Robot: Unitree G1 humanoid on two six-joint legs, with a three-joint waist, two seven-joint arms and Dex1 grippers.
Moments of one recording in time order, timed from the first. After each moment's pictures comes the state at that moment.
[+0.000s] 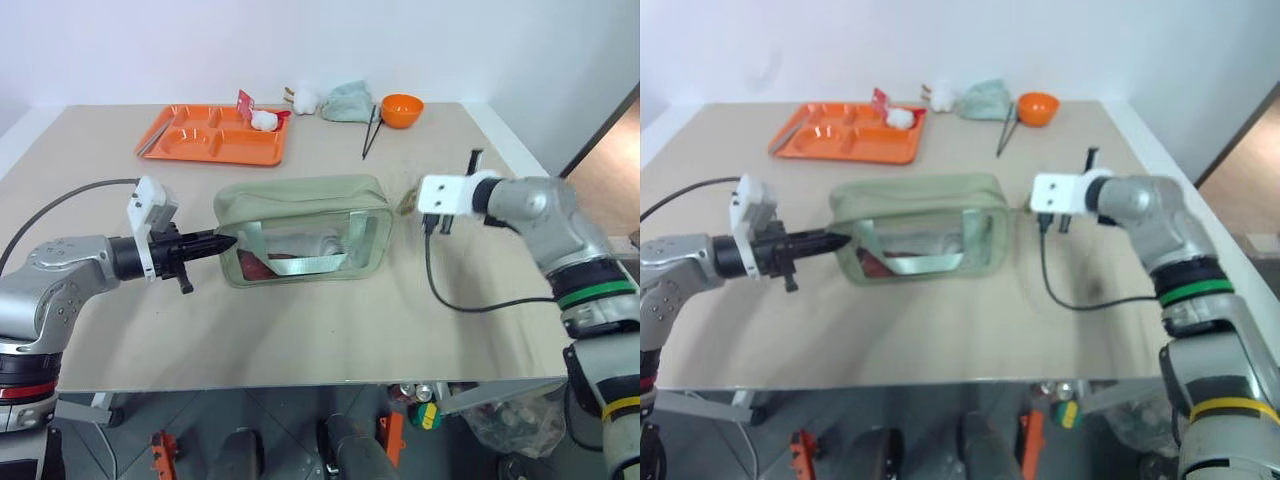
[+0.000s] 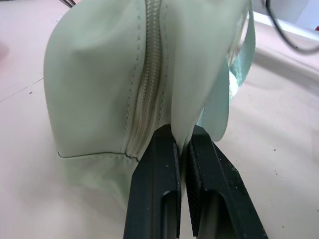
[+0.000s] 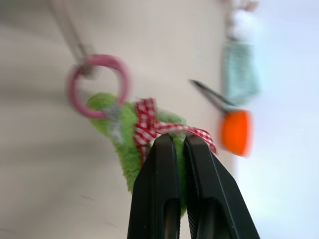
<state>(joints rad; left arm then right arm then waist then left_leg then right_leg) -0.44 0.80 0.16 -0.17 -0.66 0.73 -0.97 -1.02 -0.82 0.32 0.64 -0.41 -0.29 0.73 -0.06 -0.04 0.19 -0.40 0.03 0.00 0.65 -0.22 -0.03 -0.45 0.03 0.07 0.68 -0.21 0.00</state>
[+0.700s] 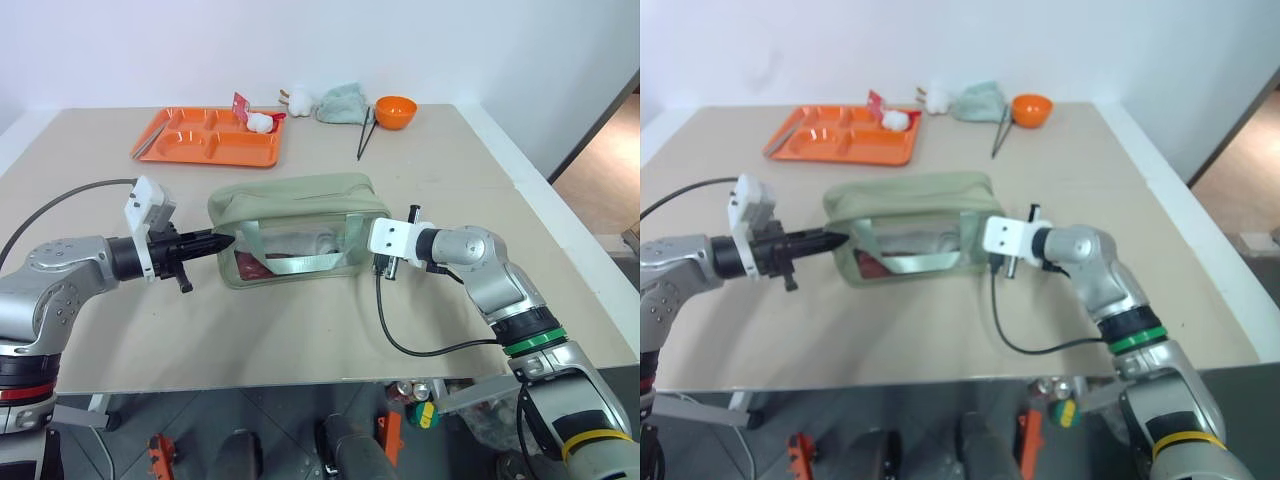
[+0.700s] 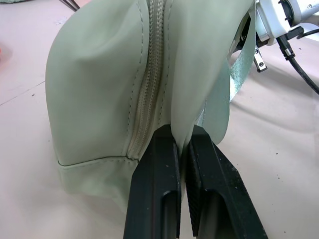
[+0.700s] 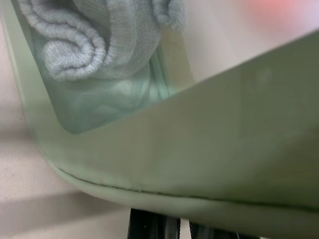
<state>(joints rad) -0.44 0.80 0.16 -0.16 -0.66 0.73 -0.95 -0.74 -0.61 0.30 0.28 -0.30 -0.02 0.85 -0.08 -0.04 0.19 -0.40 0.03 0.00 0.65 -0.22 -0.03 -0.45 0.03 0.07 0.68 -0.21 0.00</state>
